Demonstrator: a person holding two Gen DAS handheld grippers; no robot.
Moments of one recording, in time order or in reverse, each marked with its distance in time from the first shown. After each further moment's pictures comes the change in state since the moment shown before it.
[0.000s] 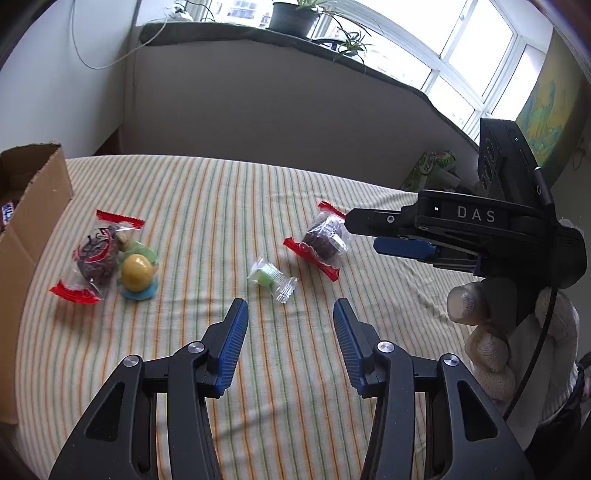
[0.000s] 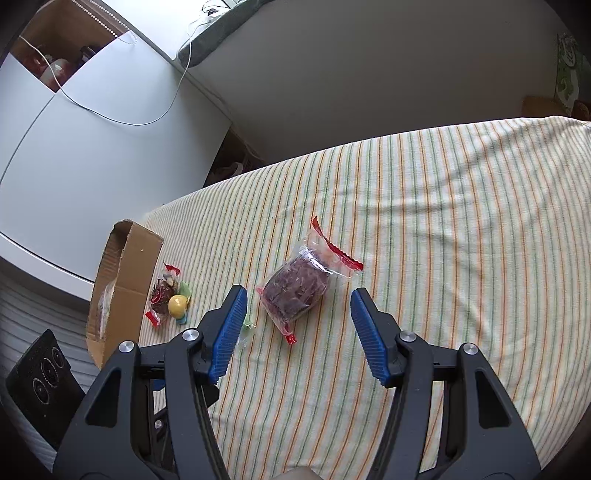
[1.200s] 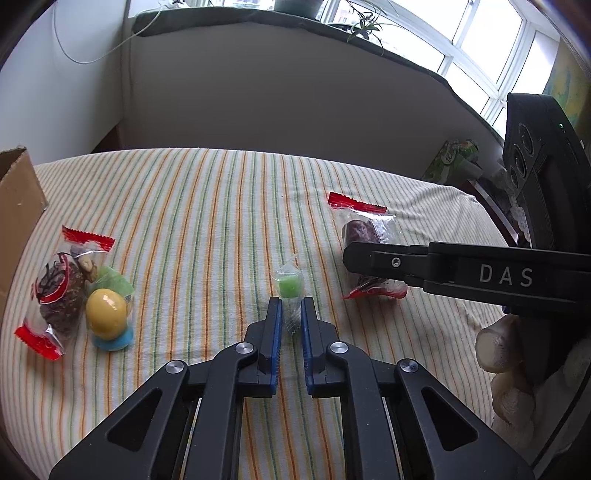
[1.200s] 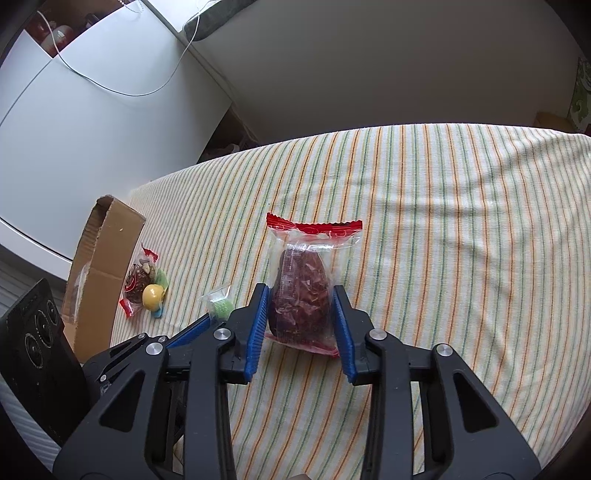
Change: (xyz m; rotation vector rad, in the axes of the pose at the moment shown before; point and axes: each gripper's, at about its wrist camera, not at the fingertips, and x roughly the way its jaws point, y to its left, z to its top) left arm 0.054 0.001 0.016 0.016 0.024 0.061; right arm 0.031 0.004 -0.001 -0.087 0.036 -0.040
